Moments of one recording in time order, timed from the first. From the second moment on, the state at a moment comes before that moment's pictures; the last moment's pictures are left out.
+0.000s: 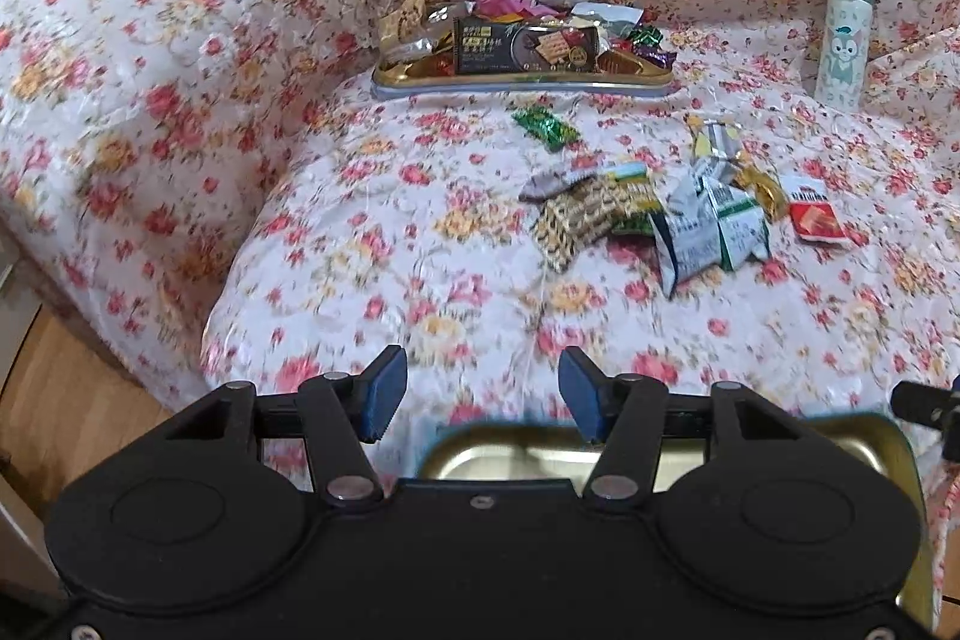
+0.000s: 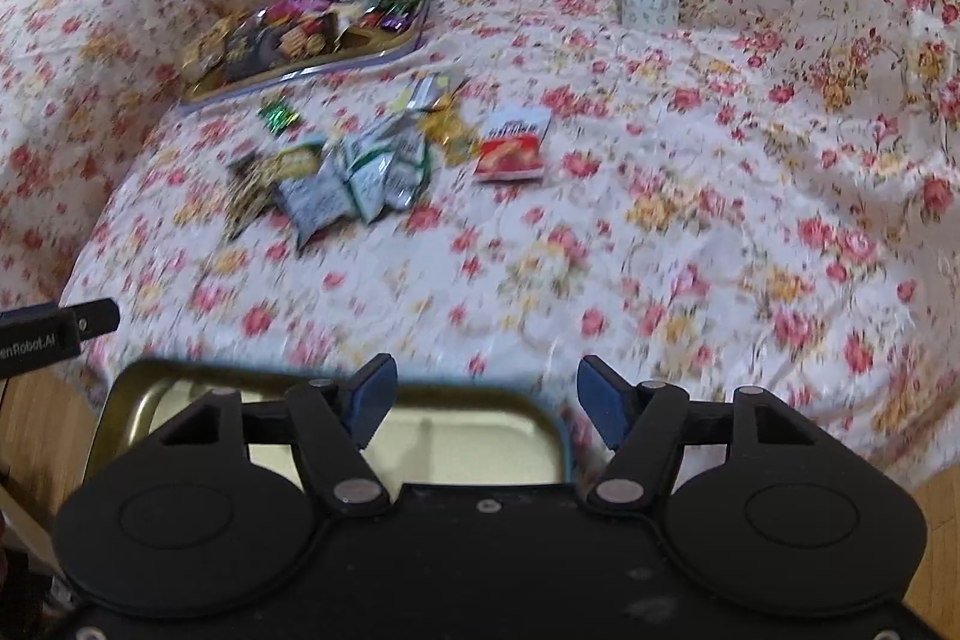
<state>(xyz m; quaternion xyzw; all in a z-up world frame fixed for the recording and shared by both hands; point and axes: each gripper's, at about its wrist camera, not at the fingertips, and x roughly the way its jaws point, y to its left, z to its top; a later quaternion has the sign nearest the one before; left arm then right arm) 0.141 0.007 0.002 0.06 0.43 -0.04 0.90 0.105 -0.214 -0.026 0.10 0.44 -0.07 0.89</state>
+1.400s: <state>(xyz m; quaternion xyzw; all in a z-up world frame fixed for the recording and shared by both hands) 0.263 -0.030 -0.060 0.08 0.44 -0.12 0.89 0.222 -0.240 -0.071 0.09 0.48 -0.09 0.87</state>
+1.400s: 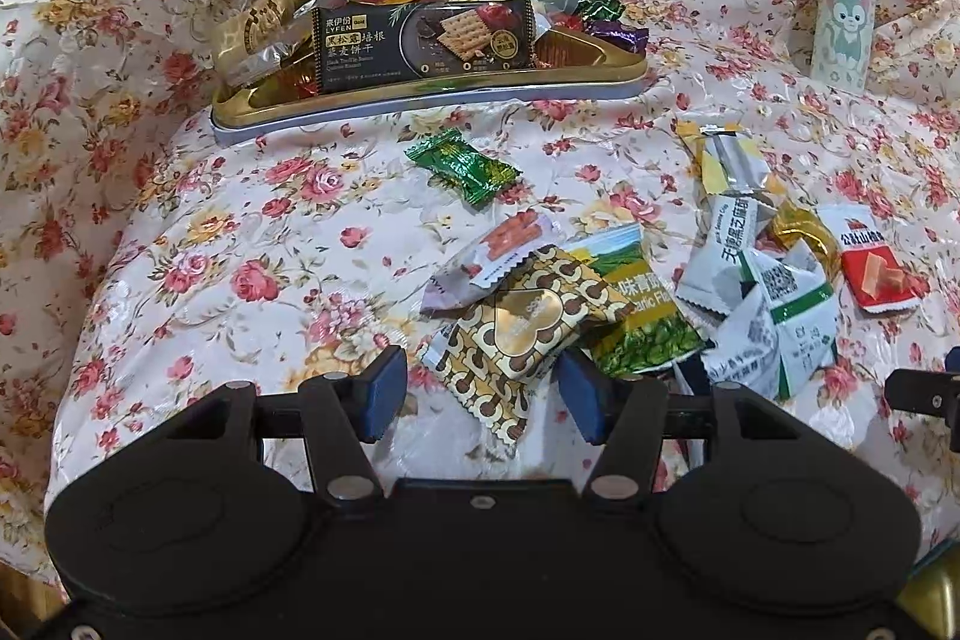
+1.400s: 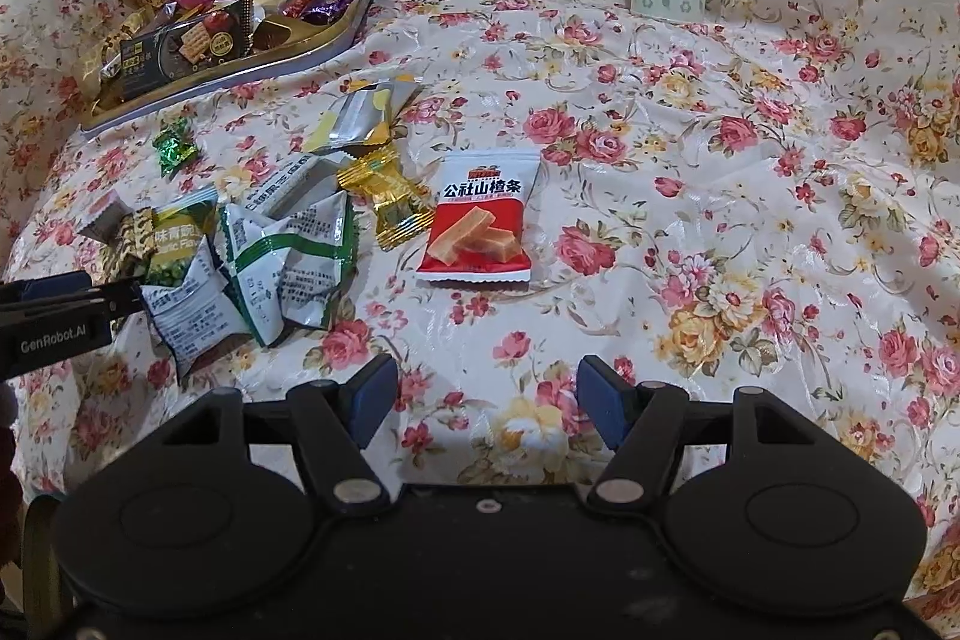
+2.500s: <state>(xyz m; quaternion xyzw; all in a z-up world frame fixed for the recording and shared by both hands) 0.302 -0.031 -0.067 0.04 0.45 -0.12 0.88 0.255 -0.243 -0.079 0.06 0.47 -0.10 0.88</state>
